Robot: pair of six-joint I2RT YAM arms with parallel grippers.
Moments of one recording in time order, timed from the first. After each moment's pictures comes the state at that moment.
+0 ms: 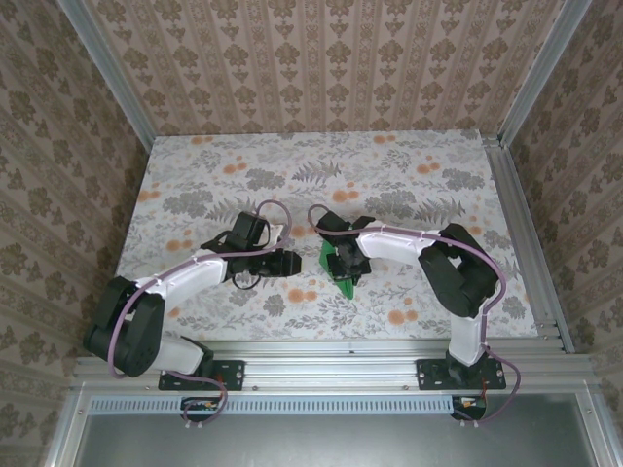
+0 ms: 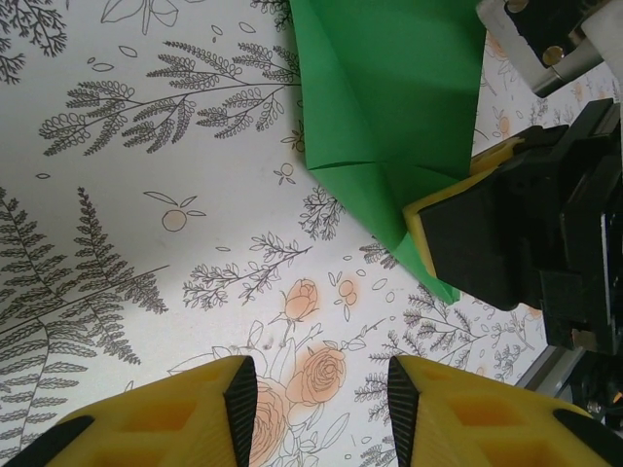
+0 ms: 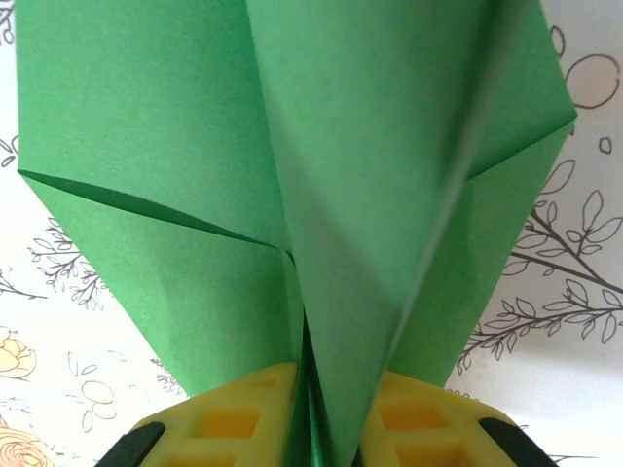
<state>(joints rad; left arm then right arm) -0.54 1.38 0.71 -0.29 0.52 -0.44 0.74 1.90 1.23 -0.75 0.00 0.60</state>
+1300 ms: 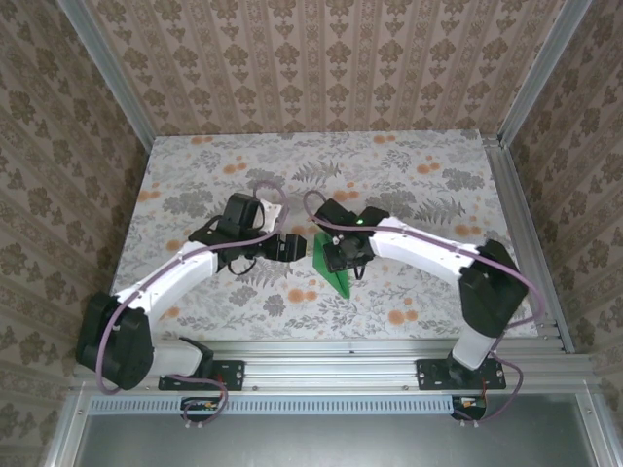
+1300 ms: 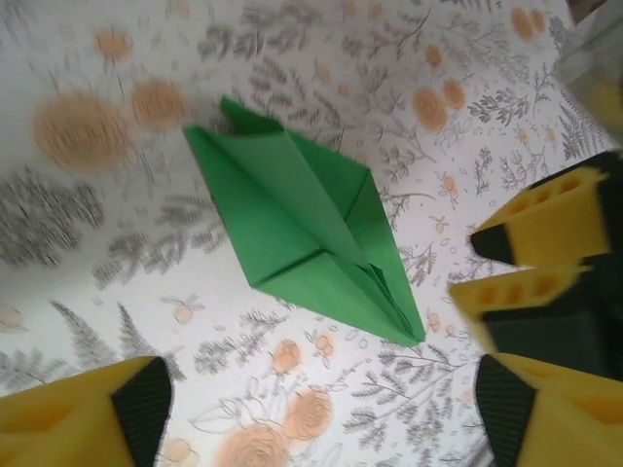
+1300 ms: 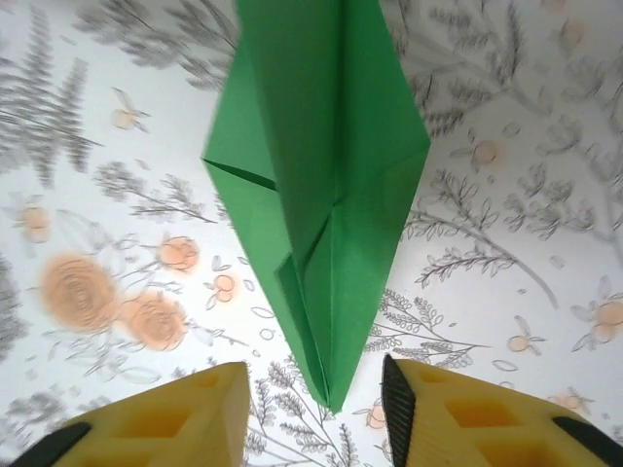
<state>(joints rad) -0.52 1.30 0.88 -0.42 0.46 -0.27 0.78 1.67 1.32 -0.89 0.08 0.48</state>
